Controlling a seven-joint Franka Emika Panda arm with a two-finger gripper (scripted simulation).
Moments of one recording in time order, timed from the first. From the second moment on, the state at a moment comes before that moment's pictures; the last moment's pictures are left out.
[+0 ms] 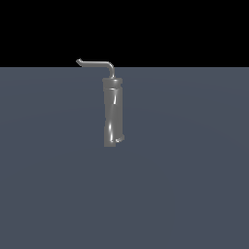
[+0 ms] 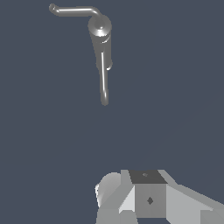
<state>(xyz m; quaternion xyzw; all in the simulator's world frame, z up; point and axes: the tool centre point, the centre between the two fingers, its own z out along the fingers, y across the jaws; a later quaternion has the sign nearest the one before) -0.251 -0.006 0.496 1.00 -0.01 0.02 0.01</state>
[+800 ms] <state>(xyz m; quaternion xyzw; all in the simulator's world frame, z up) -0.256 0.014 0.497 1.00 0.01 0.01 0.02</state>
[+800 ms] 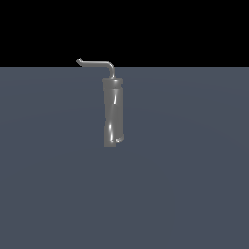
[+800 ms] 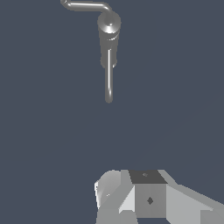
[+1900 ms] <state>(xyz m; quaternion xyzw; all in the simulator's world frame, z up) -0.173 0.032 0.489 0.99 -0.14 -0.01 -0.03</state>
